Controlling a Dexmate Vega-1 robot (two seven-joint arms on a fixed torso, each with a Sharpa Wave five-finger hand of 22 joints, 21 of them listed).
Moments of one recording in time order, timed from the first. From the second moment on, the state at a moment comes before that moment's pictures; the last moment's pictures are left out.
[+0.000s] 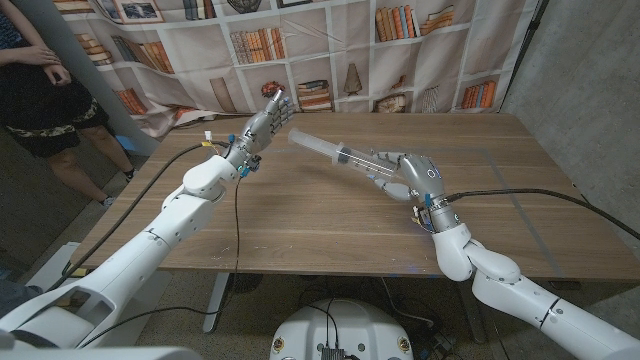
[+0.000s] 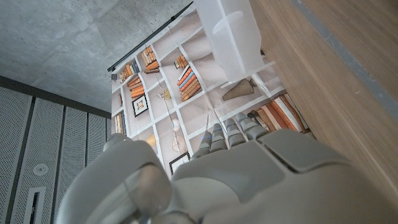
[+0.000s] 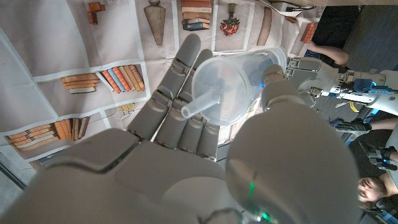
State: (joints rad) left arm 0.81 0.64 0.39 -1.51 -0.63 -0.28 -0.21; left_hand 0.43 0.07 -0.17 0.09 0.25 -0.06 0.10 0.18 0.18 0.00 0.08 0.20 0.19 -0.01 0.07 0.18 0.18 0.00 0.02 0.21 0.18; right arm -1.12 -0.77 -0.56 -1.82 -0.72 0.05 -0.80; right_hand 0.93 -0.05 0.43 -0.13 0.17 0.83 -0.02 0.26 0.22 0.95 -0.08 0.31 0.20 1.09 -0.20 0.22 0.19 0.96 -0.14 0.59 0.23
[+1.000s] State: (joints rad) left arm 0.79 0.61 0.40 -1.47 -0.66 -0.30 -0.27; left_hand 0.43 0.08 -0.18 0.09 0.25 -0.07 0.09 0.18 0.18 -0.01 0.09 0.20 0.19 -0.02 0.08 0.18 0.18 0.00 0.03 0.20 0.18; right arm -1.12 -0.72 -0.51 -1.78 -0.63 0.17 -0.86; right_hand 0.93 -0.05 0.43 -0.13 0.17 0.83 -0.02 0.25 0.22 0.95 -0.07 0.30 0.20 1.10 -0.20 0.22 0.19 0.96 -0.14 0.61 0.22
